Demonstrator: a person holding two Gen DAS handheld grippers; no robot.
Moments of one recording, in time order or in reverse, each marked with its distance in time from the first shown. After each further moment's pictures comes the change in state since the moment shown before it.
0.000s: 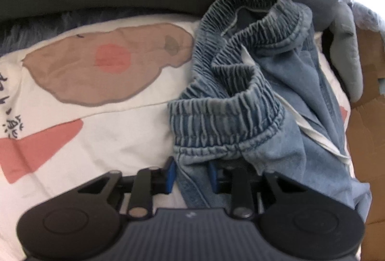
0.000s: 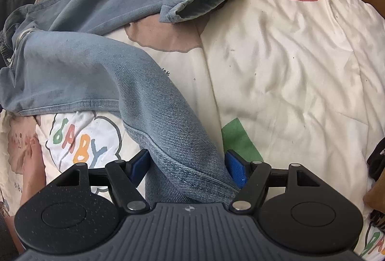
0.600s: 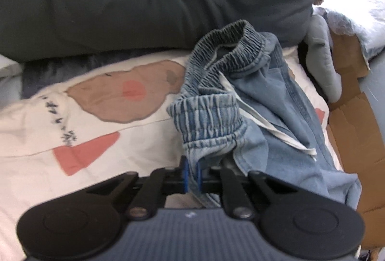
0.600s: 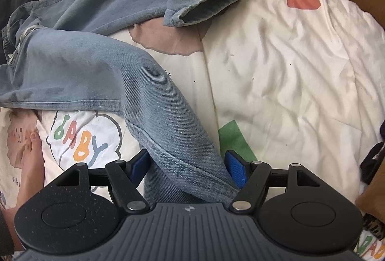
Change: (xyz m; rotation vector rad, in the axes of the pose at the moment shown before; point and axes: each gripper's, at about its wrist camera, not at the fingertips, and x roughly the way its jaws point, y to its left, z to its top) left arm -0.092 -0.014 0.002 0.041 -0.061 0.036; right arm -0.012 0.001 -0.003 -0.045 -0.019 -0.016
